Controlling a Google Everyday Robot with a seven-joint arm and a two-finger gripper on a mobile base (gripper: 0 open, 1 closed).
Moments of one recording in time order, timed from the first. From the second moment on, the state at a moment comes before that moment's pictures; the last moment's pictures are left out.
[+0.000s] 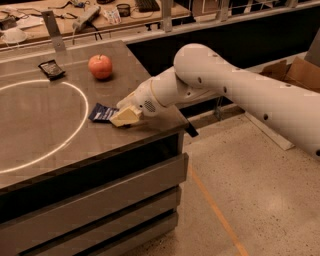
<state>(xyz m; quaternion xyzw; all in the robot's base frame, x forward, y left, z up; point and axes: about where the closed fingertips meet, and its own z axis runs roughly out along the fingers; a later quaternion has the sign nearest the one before) 0.596 0.104 0.831 -0.56 0.70 0.28 0.35</state>
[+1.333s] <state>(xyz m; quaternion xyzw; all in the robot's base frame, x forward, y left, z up) 0.700 0.144 0.882 -0.57 0.68 0.22 0.41</state>
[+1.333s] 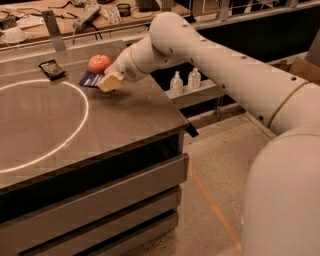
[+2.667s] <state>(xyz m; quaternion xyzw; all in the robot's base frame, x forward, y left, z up) 0.820 0.250 0.958 -0.59 0.65 0.14 0.46</state>
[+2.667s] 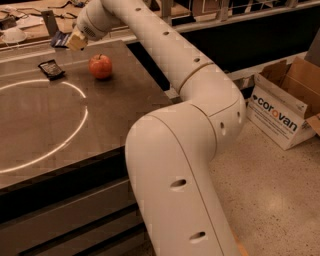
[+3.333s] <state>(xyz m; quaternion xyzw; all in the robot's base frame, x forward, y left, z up) 0.832 0.285 0.904 -0.59 0.67 0.16 0.41</state>
